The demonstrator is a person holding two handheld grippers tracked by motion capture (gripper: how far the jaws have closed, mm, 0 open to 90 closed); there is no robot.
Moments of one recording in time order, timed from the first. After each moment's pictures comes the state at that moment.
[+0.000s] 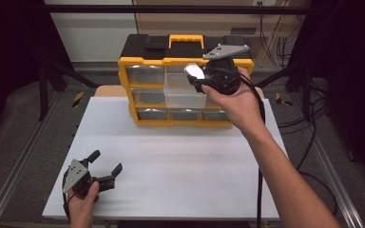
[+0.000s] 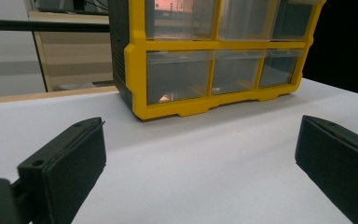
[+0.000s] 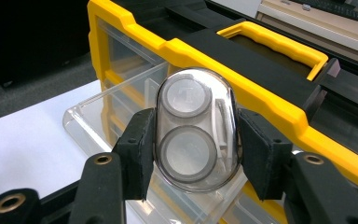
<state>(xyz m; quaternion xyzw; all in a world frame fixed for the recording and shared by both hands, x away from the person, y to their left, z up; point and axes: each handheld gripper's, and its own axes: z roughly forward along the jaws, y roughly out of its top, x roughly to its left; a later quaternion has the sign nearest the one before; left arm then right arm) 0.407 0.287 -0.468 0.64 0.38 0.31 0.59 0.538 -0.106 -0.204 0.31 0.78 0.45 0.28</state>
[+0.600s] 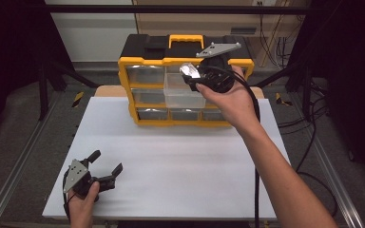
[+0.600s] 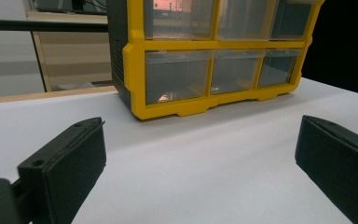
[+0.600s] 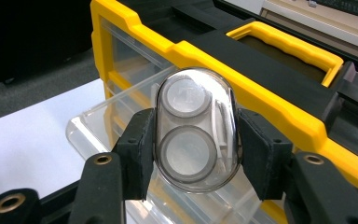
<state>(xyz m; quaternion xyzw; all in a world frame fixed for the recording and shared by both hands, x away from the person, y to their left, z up) 0.407 0.286 -0.468 0.64 0.37 0.31 0.59 0.544 -0.093 -0.203 0.31 0.79 0.45 0.28</state>
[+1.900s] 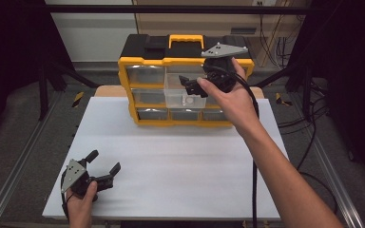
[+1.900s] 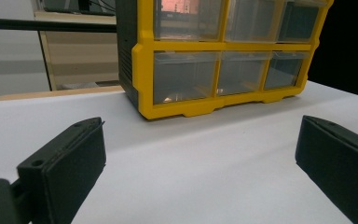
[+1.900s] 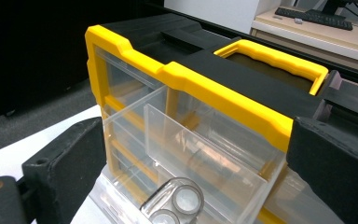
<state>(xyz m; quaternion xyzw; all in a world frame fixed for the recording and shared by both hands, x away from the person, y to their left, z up) 0.408 0.292 -0.469 0.64 0.38 0.32 0.59 0.544 -0.098 -0.208 0.33 0.75 0.50 0.29</state>
